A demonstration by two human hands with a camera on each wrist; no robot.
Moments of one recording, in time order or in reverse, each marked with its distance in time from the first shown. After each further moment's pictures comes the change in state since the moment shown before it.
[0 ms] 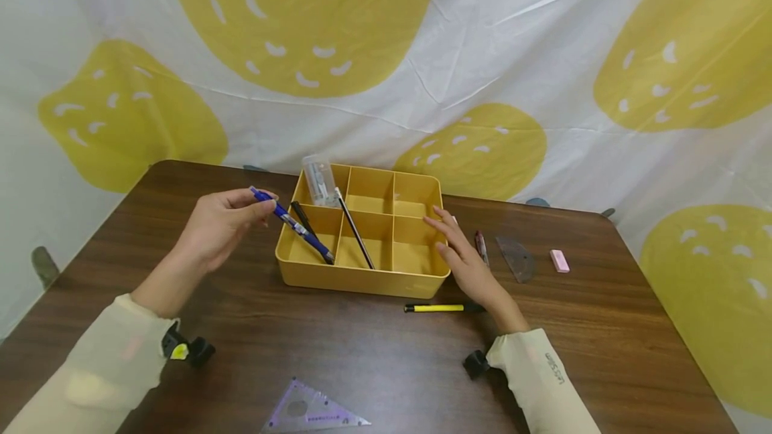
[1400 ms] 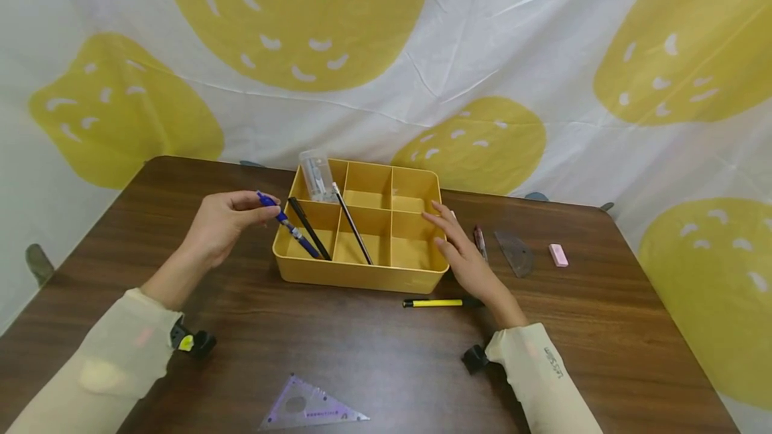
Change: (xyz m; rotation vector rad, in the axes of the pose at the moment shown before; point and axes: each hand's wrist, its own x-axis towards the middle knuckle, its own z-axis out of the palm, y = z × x) left_hand 0.011 -0.021 -0.010 0.267 0.029 0.040; right_hand 0.000 0.029 0.001 -0.023 0.002 -0.003
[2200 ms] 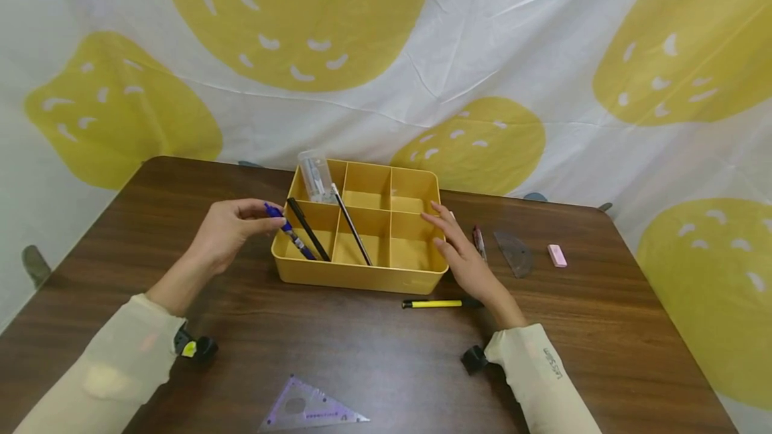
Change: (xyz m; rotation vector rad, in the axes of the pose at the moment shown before) left_hand -0.004 -0.009 0.007 0.074 -0.021 -0.046; right_hand -0.002 -0.032 -0.002 0.015 -0.014 0.019
